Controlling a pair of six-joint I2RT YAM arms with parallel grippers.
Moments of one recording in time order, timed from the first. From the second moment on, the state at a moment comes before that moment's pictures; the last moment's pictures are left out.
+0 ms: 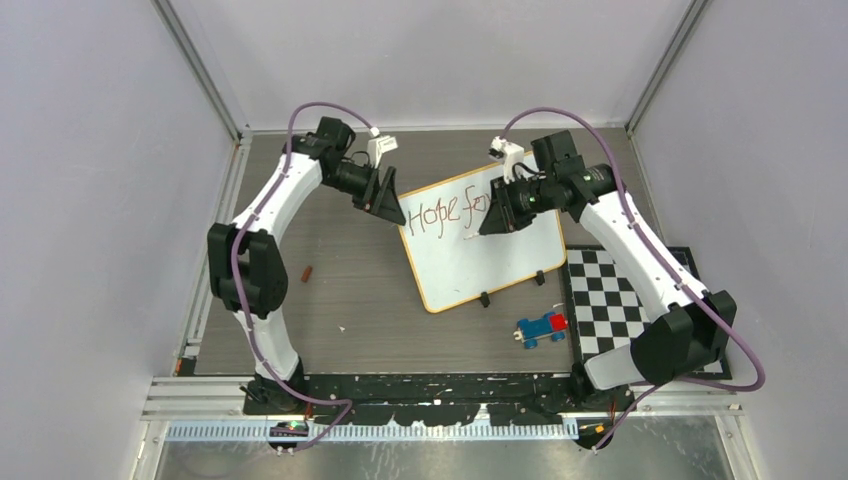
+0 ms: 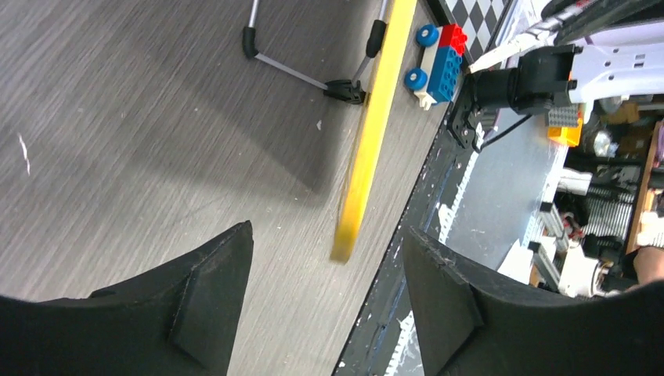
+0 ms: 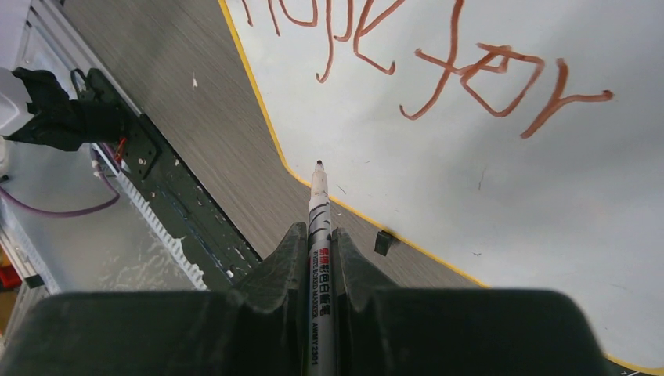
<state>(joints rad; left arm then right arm) -0.27 1.88 1.73 -1.05 0.94 0.25 0.34 1.43 1.41 -0.89 -0.60 -0.02</state>
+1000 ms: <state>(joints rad) -0.26 1.75 1.45 -0.64 1.01 -0.01 0.67 1.41 1.19 -0.59 -0.35 0.03</state>
